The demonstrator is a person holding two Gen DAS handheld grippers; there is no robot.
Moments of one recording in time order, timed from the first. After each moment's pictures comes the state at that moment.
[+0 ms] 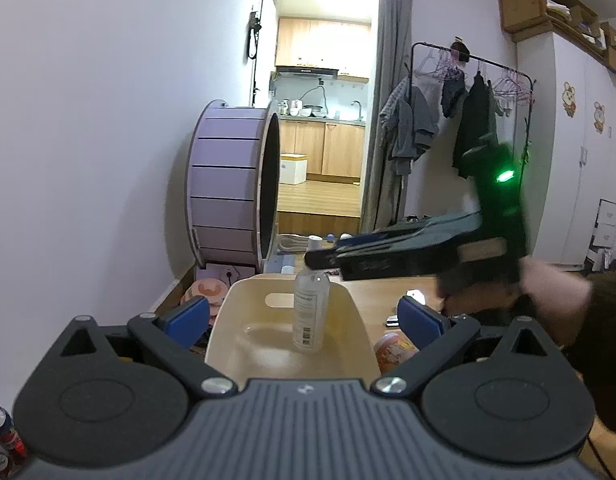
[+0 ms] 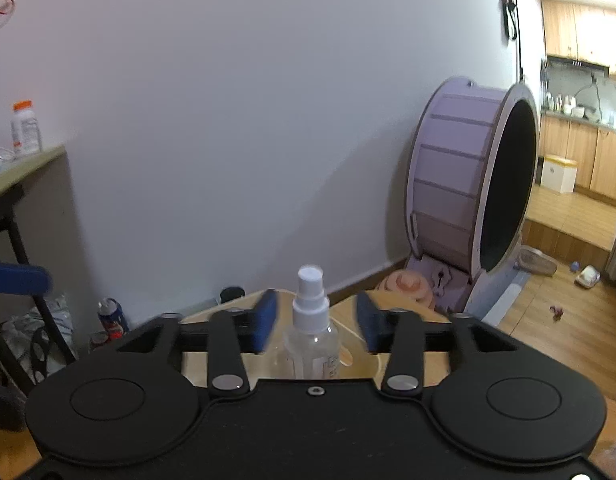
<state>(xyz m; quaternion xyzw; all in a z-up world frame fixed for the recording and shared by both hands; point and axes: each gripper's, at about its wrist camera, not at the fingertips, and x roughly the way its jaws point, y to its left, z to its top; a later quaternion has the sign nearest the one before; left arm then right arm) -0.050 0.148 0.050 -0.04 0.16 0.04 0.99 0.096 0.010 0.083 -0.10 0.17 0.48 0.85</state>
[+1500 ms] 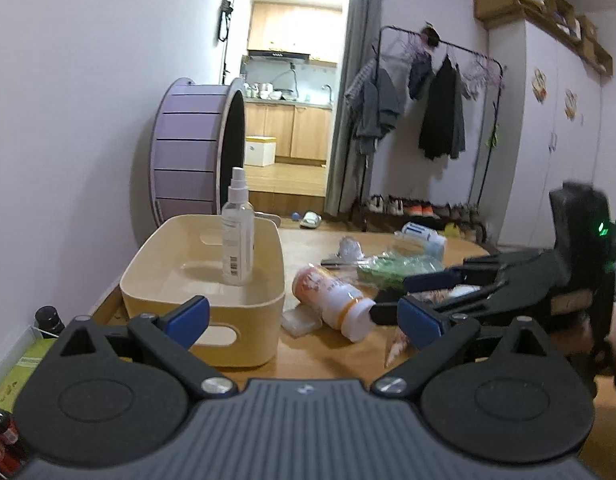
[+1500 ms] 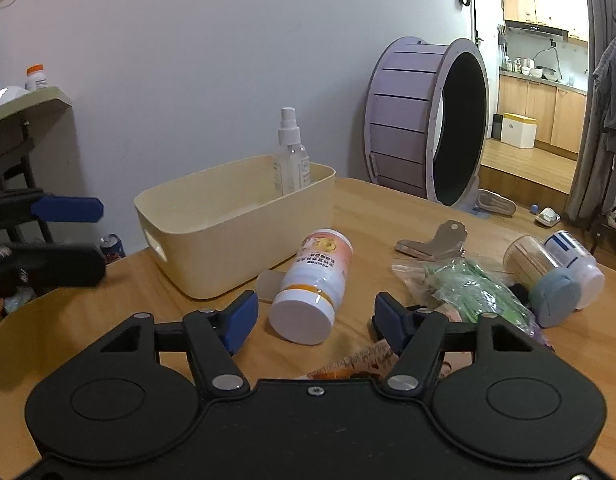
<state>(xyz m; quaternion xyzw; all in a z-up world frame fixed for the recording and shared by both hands) -0.082 0.094 0.003 -0.05 0.18 0.00 0.98 0.029 -0.090 0.013 -0.10 0.23 0.42 0.87</state>
